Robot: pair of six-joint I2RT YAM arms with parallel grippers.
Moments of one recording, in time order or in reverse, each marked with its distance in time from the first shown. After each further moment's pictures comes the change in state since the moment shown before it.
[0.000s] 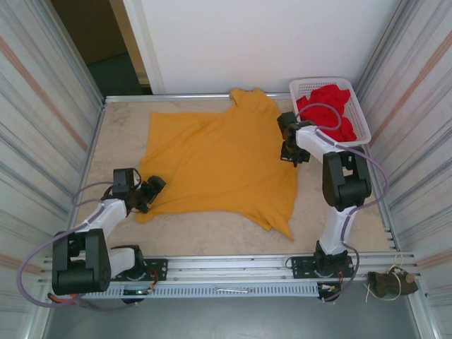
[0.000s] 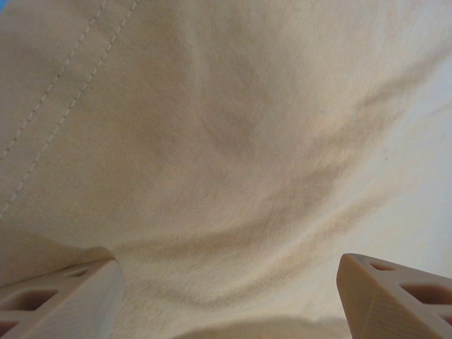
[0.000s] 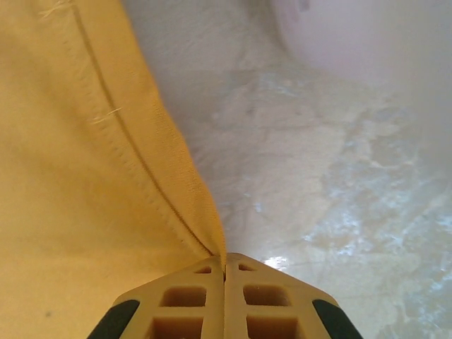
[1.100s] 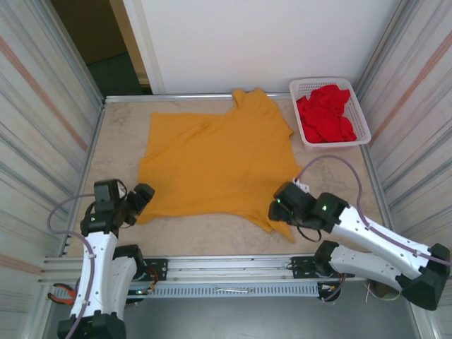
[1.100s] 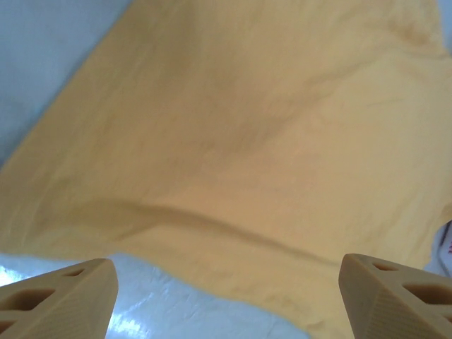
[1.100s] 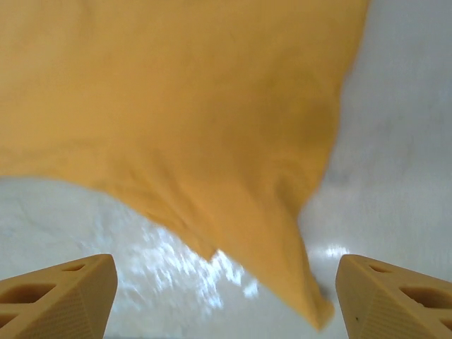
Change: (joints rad) left arm 0.057 -0.544 0.083 -0.596 -0.028 0.001; right arm 0.699 -1.046 -0.655 -0.229 -0.107 0.546
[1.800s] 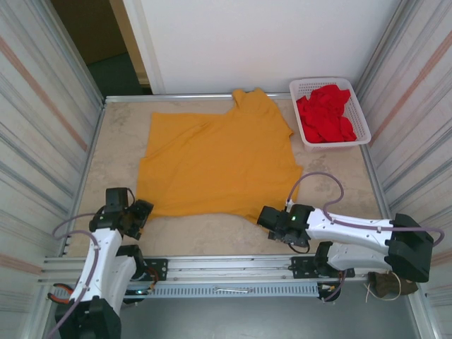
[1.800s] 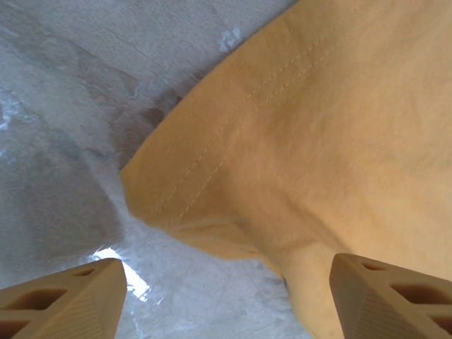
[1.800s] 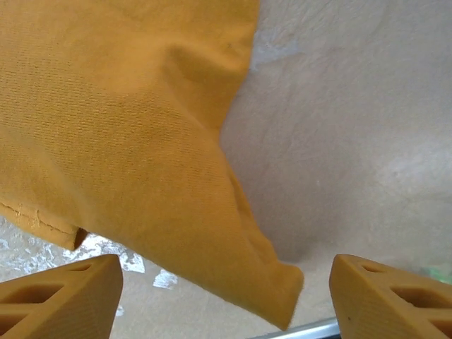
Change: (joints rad) left arm -0.020 0.087 -0.134 0.013 -0.146 -0.211; right arm 0.171 0.254 -0.154 0.084 0.016 0.282
